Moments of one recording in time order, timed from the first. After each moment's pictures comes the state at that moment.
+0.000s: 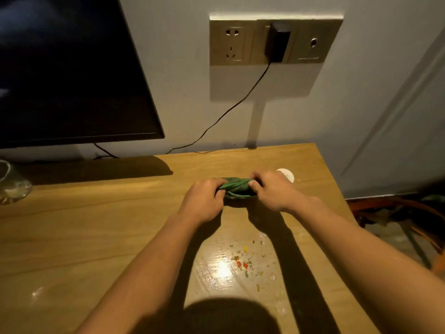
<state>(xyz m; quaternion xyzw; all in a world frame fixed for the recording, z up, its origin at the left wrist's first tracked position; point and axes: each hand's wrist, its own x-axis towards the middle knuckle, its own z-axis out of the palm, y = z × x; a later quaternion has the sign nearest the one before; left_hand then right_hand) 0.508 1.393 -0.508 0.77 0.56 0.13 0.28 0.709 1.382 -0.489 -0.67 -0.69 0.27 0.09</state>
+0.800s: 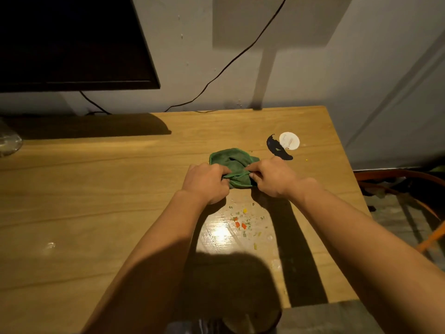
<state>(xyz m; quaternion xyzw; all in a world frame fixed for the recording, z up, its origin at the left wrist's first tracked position) 0.513 1.358 -0.542 0.80 0.57 -0.01 0.21 0.707 1.352 -0.532 -0.62 -0.75 0.24 -0.03</state>
